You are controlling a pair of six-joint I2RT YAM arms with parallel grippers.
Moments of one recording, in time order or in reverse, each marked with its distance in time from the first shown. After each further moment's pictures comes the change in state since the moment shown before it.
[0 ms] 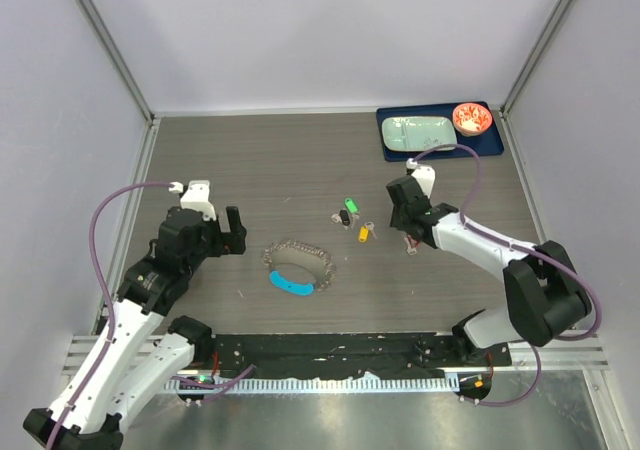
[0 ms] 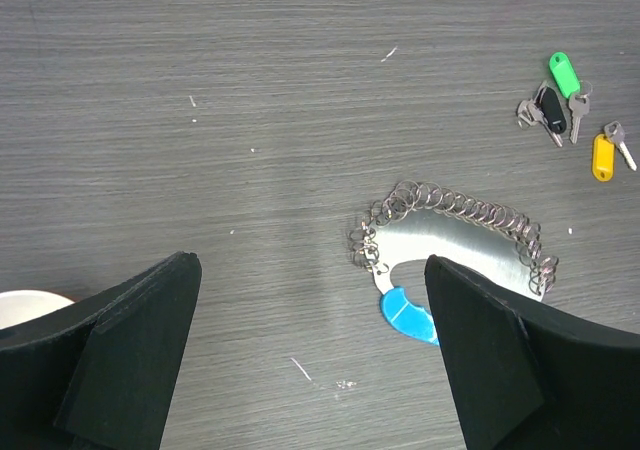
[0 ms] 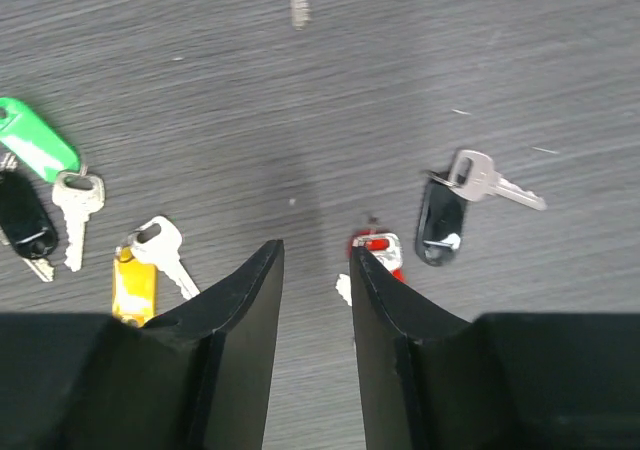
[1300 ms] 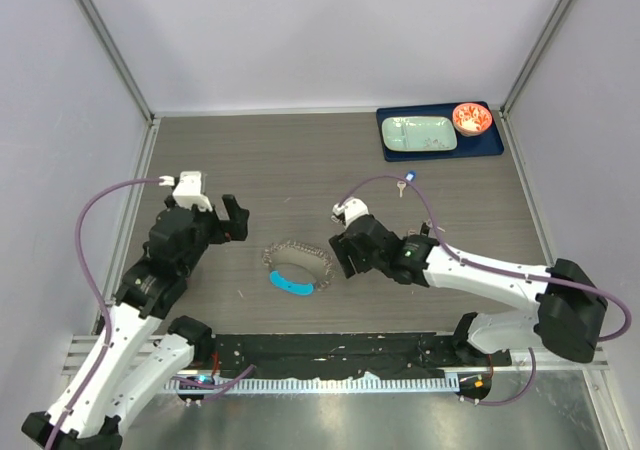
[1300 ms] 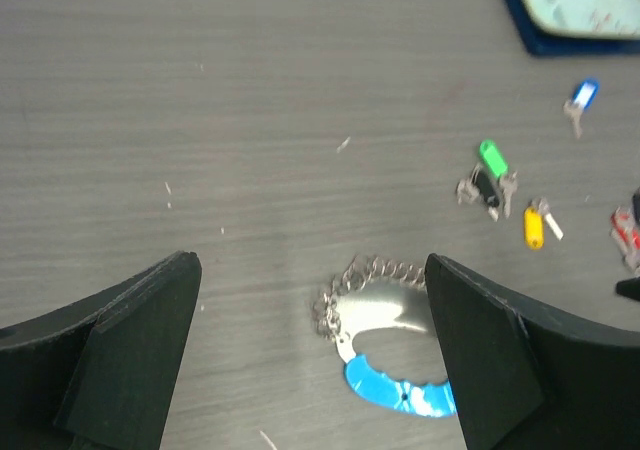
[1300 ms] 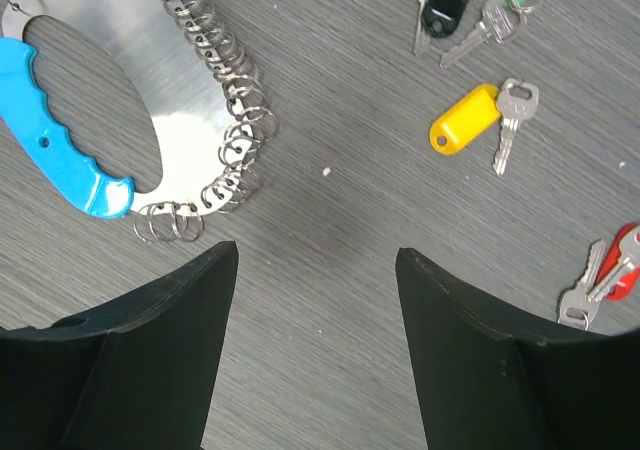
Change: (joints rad) left arm -0.010 -0.042 -0.001 0.204 -0.007 0.005; right arm 0.472 -0.137 0.011 -0.071 -0.166 -0.252
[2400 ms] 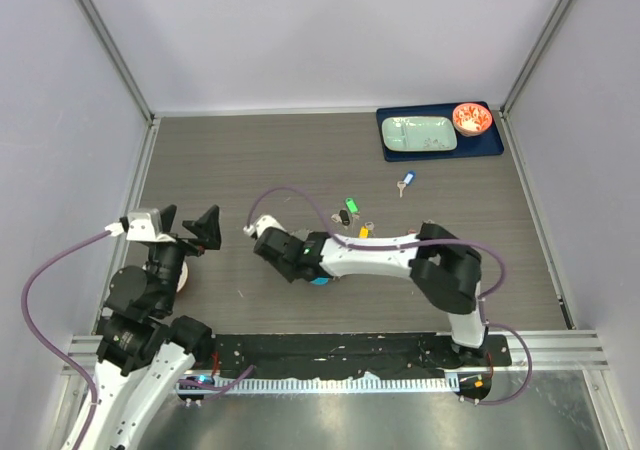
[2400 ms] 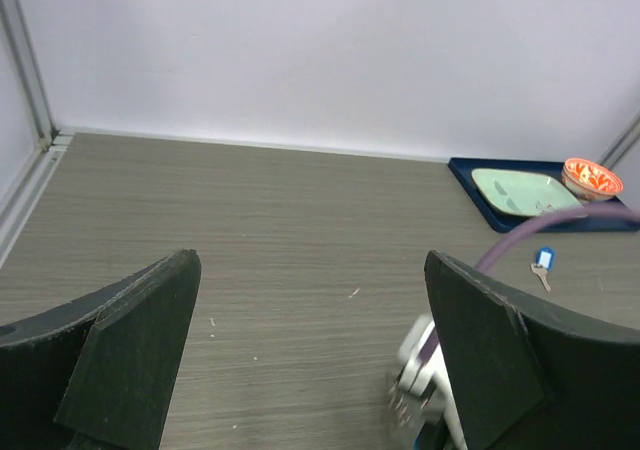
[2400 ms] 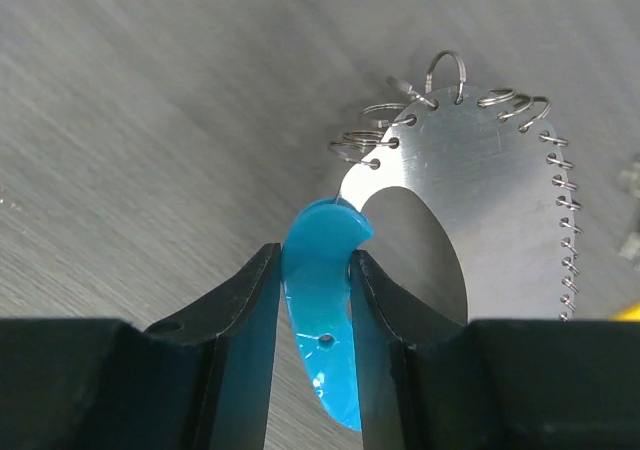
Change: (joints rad) left arm -0.007 -0.374 -0.139 0.204 -0.086 0.127; right arm 0.187 0.596 0.544 -0.106 0.089 -0.042
